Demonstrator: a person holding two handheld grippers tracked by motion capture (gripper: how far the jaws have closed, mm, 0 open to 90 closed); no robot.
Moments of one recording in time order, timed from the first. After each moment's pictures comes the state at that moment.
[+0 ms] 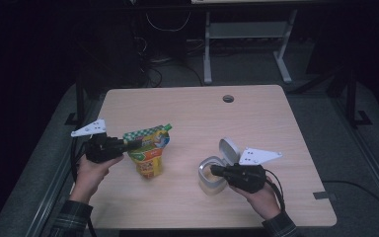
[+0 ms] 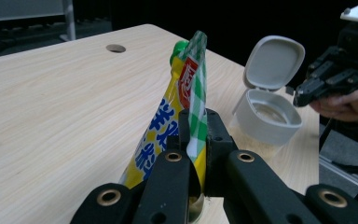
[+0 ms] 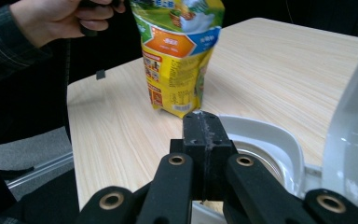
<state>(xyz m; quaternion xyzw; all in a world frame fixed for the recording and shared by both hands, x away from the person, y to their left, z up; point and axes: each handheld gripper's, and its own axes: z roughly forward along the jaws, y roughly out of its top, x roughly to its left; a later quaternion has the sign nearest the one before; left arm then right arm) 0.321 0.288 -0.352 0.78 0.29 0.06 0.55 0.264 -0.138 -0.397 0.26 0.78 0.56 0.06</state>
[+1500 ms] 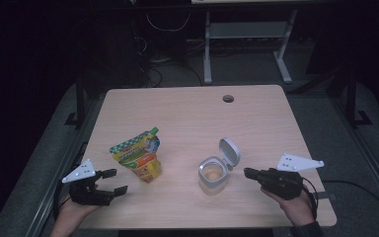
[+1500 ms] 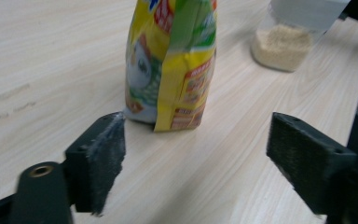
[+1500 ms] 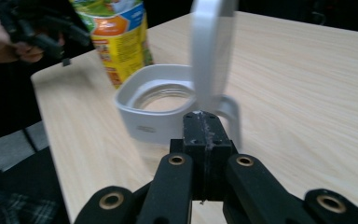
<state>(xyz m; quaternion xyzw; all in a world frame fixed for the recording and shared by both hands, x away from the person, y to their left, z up) 0.248 0.327 -0.425 0.81 0.34 0.10 0.47 0.245 -0.220 -0.399 0.32 0.78 0.53 0.11</state>
